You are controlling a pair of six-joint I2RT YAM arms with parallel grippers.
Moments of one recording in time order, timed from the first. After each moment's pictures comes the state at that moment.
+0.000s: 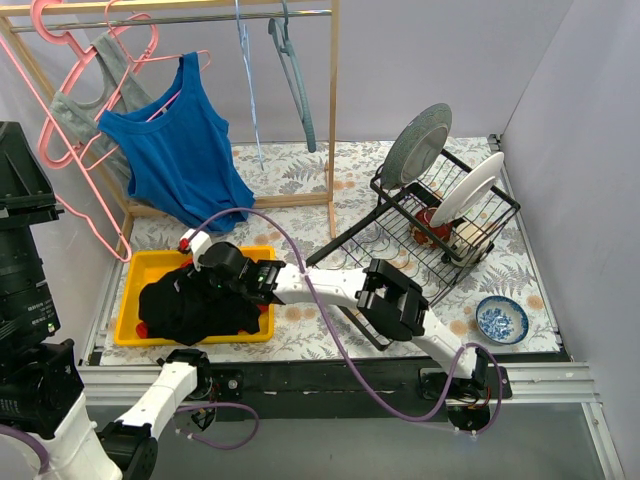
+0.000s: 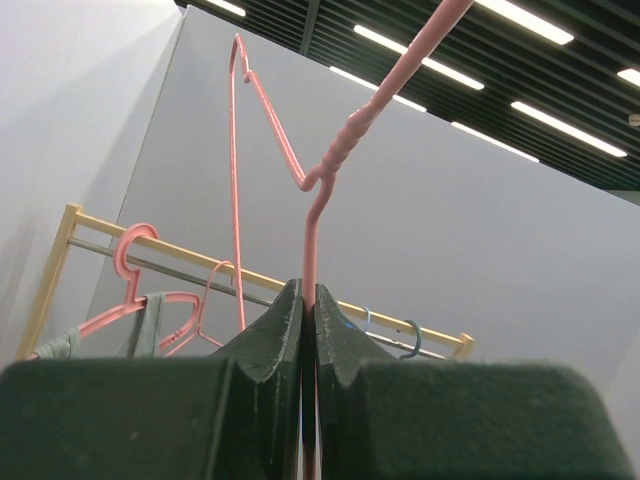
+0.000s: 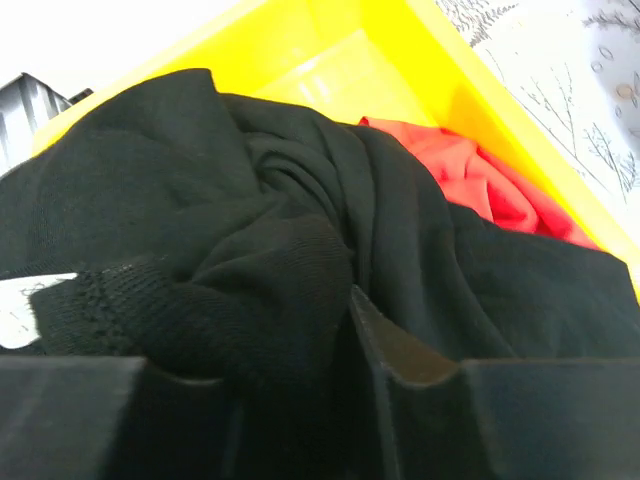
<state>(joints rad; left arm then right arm) -0.10 0.83 1.94 -0.37 -0.25 -0.29 1.29 2.31 1.88 0.02 0.02 0.25</state>
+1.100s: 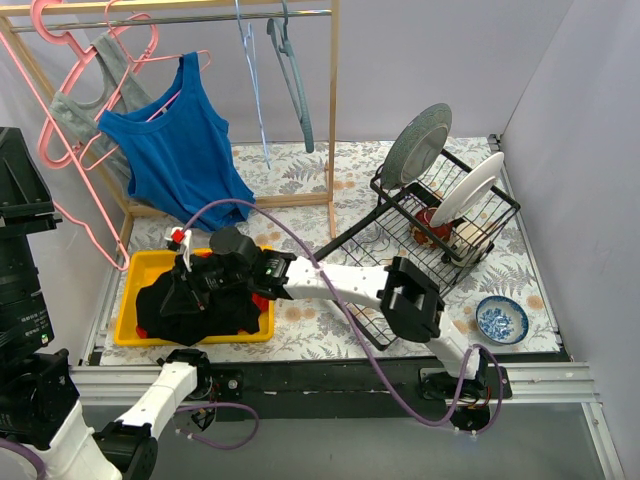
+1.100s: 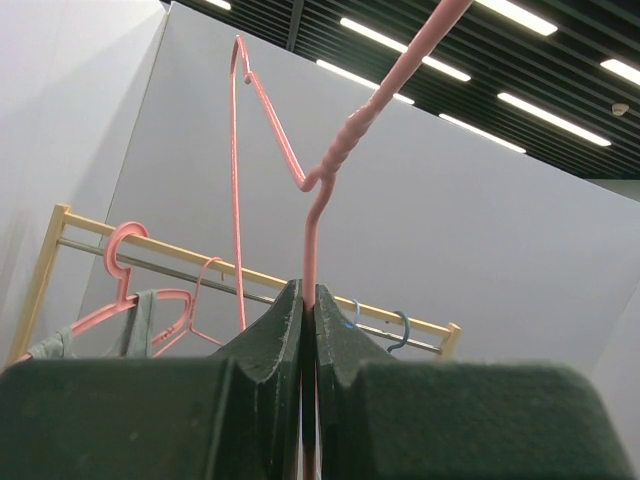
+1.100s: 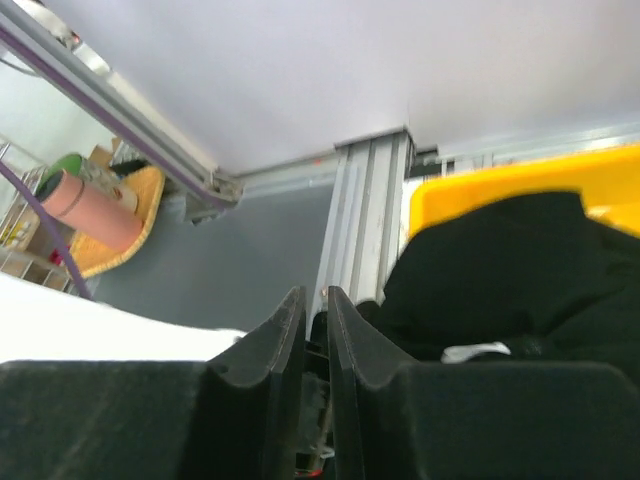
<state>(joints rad) -0.10 0.83 1.98 -0.42 -0.22 -0.30 1.29 2.15 1.86 0.20 -0.56 0.40</state>
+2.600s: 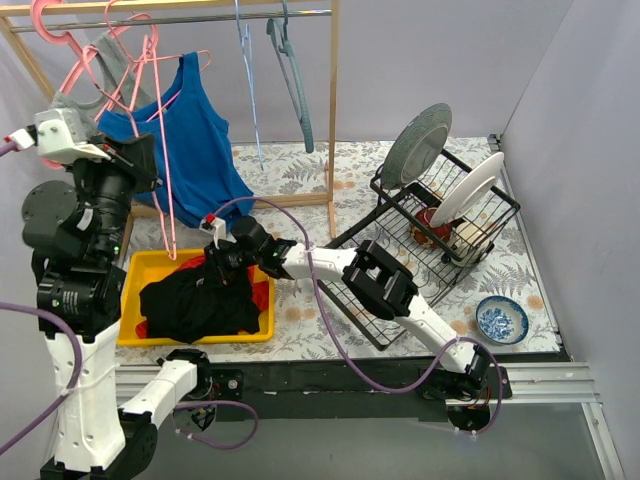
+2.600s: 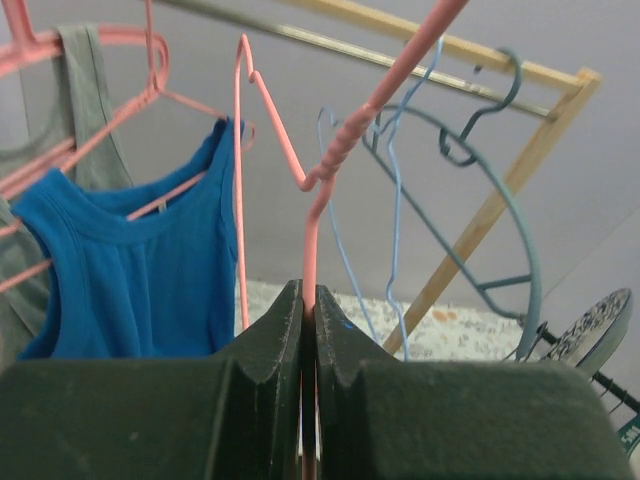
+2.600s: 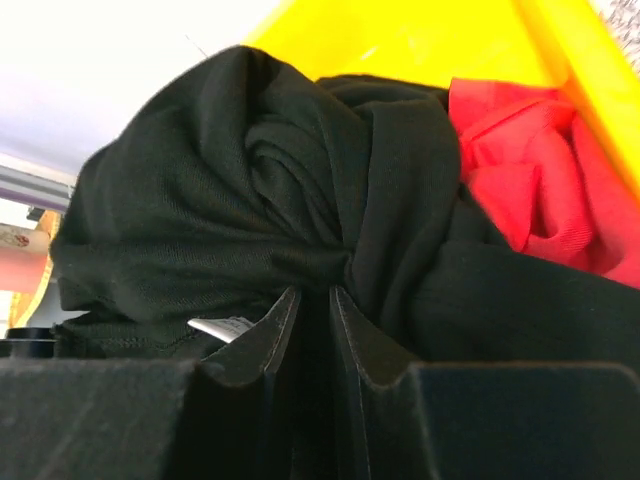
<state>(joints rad) -0.10 0.91 1.67 -0.53 -0.06 -0.31 1.11 2.47 1.90 0.25 -0.61 0.56</state>
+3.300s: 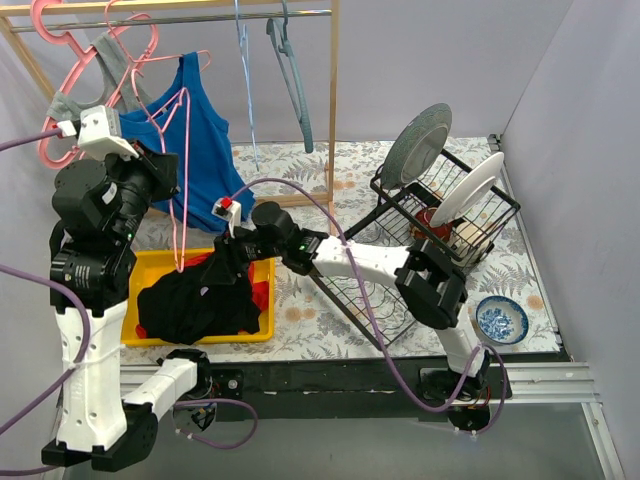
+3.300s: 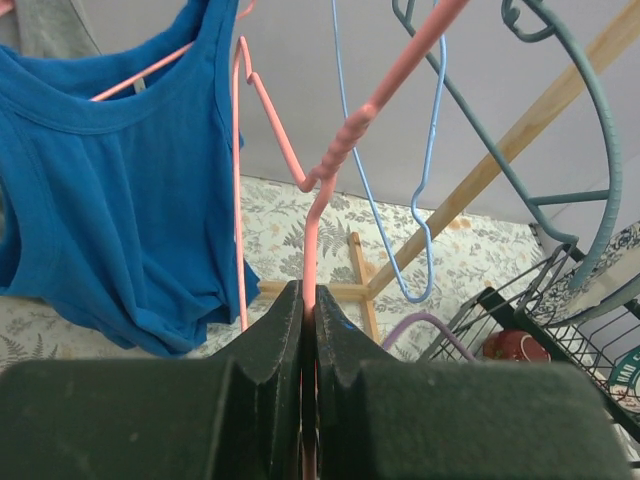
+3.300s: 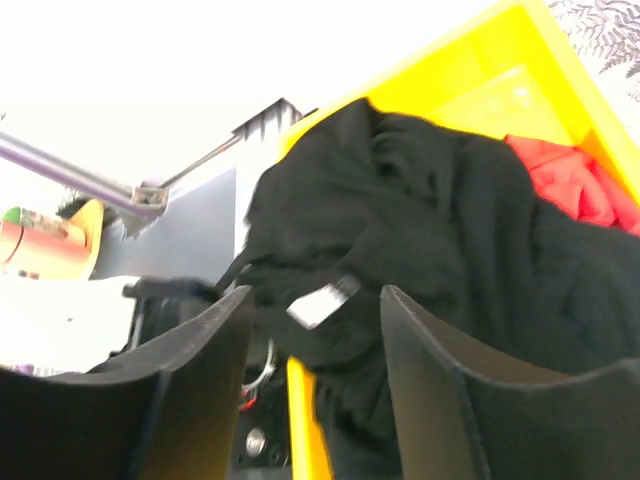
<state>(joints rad) -0.10 0.96 1.62 -0.71 -0.01 -0.34 1.11 2.09 1.62 0.26 -0.56 0.50</state>
